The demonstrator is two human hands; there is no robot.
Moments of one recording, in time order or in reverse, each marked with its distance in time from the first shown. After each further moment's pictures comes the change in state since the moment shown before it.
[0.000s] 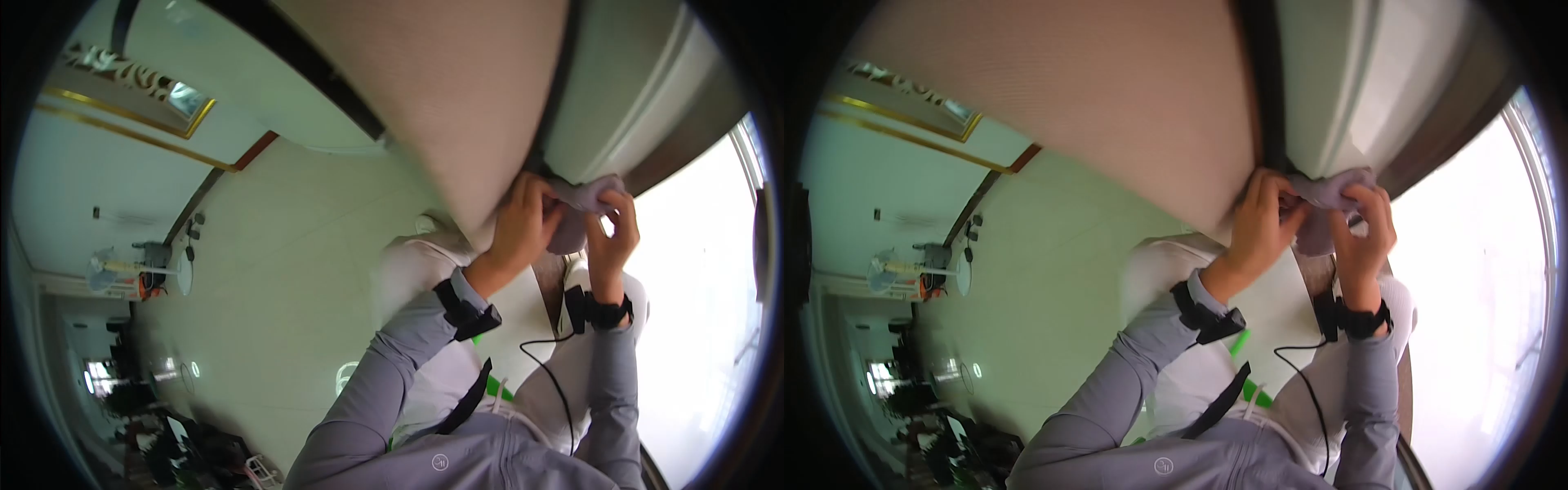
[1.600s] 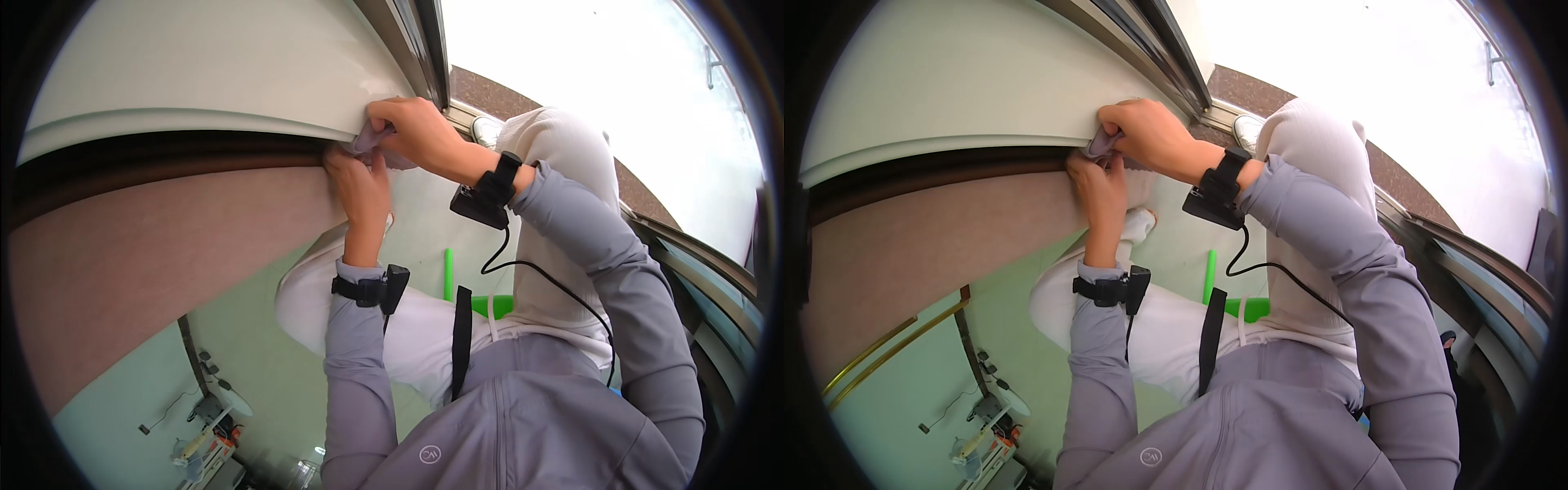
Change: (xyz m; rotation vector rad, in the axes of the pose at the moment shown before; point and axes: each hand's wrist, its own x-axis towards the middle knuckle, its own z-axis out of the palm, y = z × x) left_hand -0.021 -0.059 0.039 0.409 -0.203 -0.134; right_hand -0.025 0.044 0.001 -0.118 -0.397 0.274
